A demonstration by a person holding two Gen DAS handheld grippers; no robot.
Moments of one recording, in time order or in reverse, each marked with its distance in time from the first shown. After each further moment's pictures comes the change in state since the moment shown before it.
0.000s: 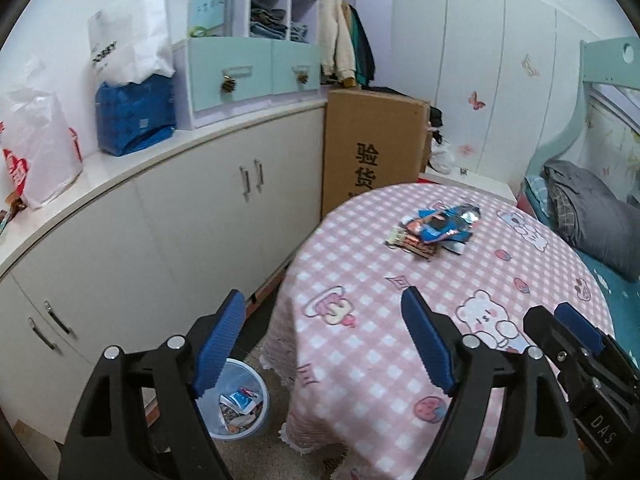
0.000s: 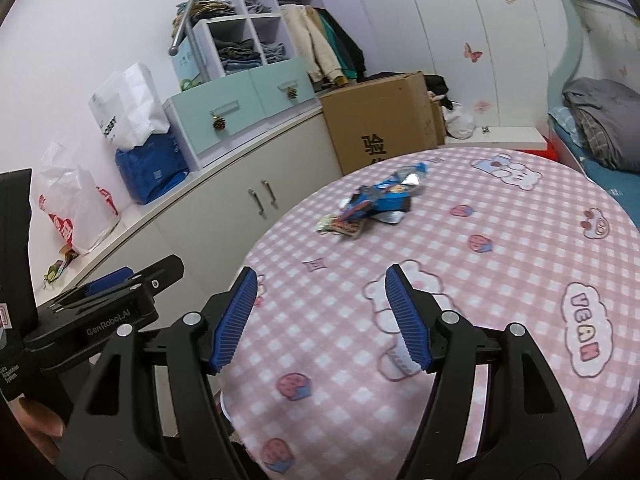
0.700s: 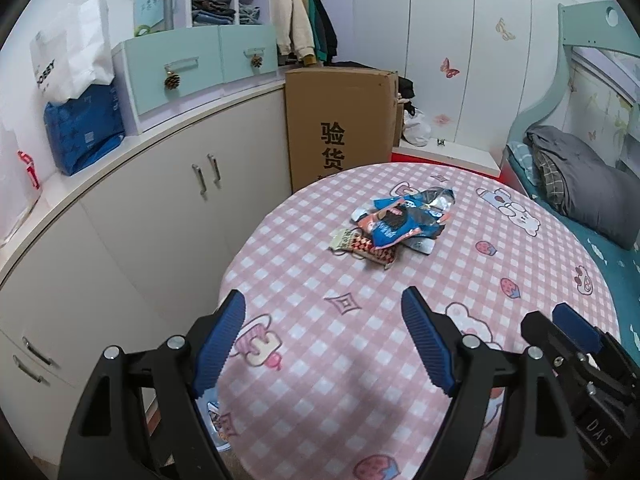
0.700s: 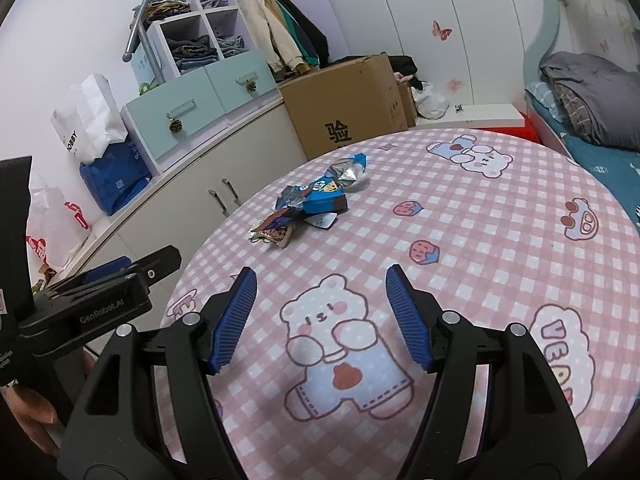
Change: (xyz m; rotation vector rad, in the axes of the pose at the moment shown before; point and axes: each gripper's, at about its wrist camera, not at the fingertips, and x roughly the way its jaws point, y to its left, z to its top) left arm 0.060 -0.065 0.025 0.099 0.070 -0.047; right arm 0.034 -0.070 0.019 0.074 0.055 -0.059
